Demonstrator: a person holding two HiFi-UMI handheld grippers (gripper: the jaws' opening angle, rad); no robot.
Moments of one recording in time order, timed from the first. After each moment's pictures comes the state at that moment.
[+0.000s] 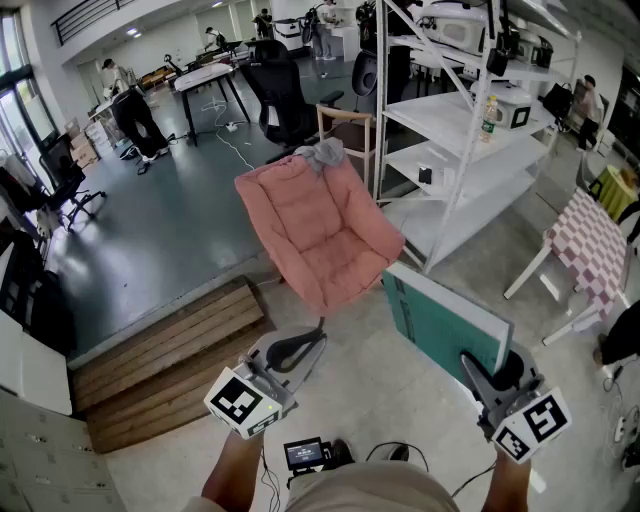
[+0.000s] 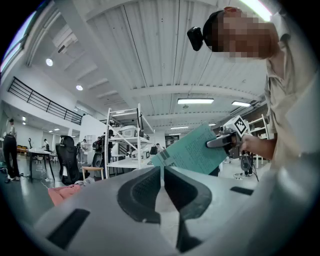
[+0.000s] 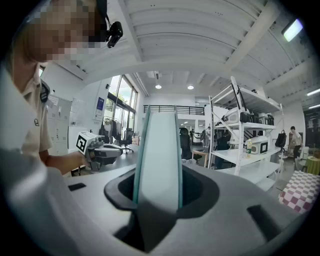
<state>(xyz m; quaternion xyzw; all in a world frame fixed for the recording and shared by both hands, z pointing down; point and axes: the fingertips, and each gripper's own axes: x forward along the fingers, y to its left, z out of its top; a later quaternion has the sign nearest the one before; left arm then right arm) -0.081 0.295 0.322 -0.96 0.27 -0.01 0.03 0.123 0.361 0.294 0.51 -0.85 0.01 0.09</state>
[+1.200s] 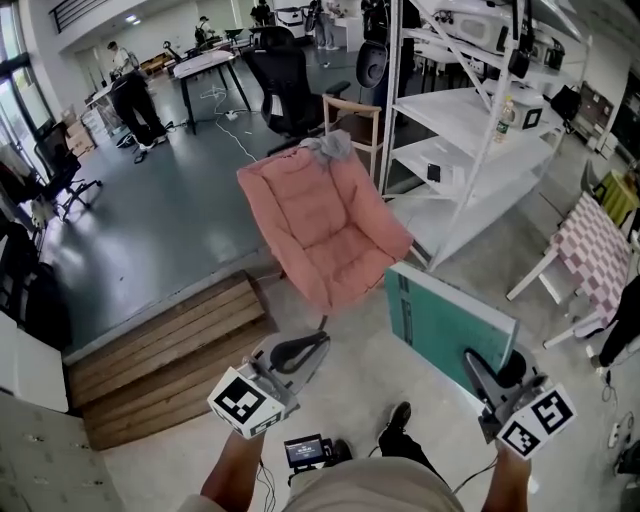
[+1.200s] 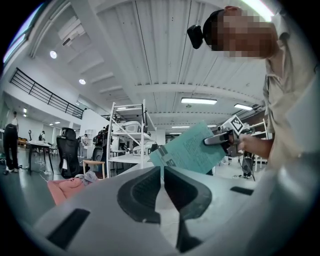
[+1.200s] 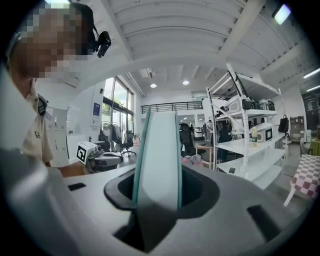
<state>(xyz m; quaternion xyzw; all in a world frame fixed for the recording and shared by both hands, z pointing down) -0.114 0.238 0.351 -0.97 0.26 -0.01 0.00 0.094 0.295 0.311 0.50 -0.86 0.07 0.07</state>
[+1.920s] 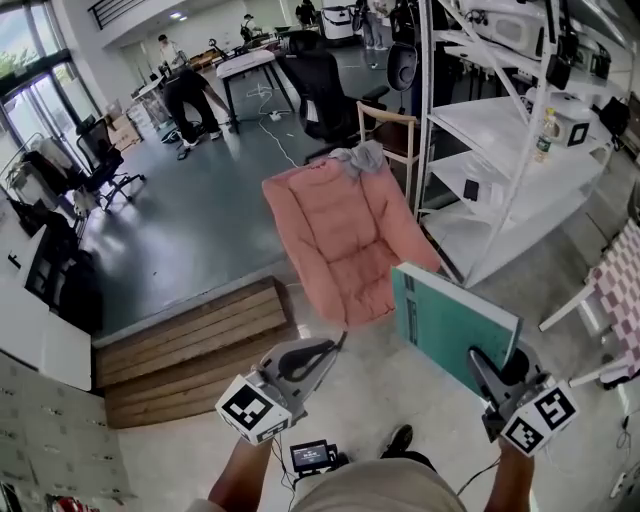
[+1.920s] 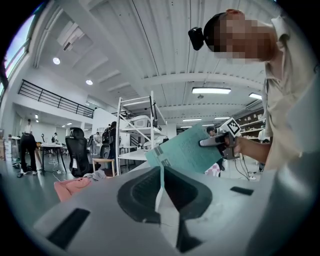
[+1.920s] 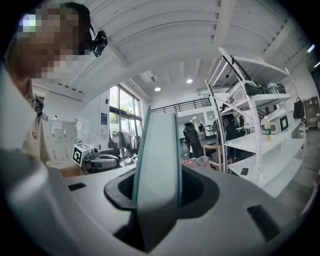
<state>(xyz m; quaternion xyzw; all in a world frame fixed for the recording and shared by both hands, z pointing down) -0.019 0.155 0.348 -0.94 0.33 -0.05 0.00 0.195 0.164 0.327 0.44 -0.89 0.09 0.03</state>
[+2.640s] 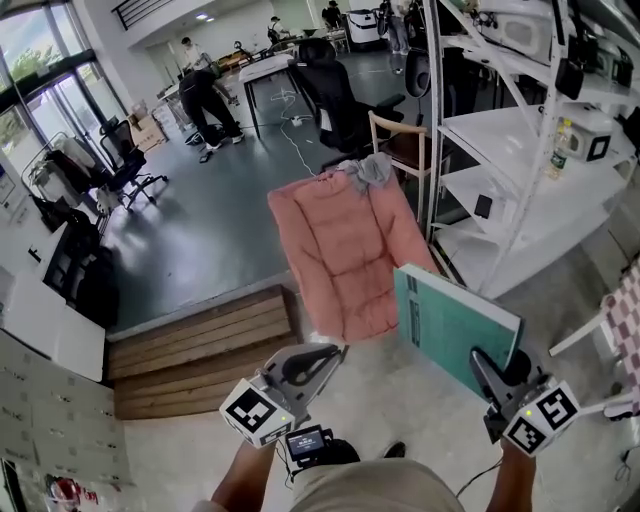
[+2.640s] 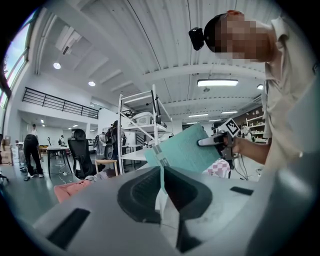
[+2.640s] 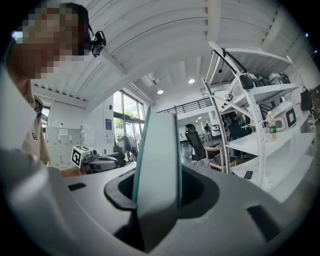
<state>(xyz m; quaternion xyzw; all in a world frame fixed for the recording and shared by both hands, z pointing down) 0.075 0.091 0.347 -0.93 0.37 -0.07 0.00 0.289 0.076 0.333 0.39 -0.91 0.11 0.00</state>
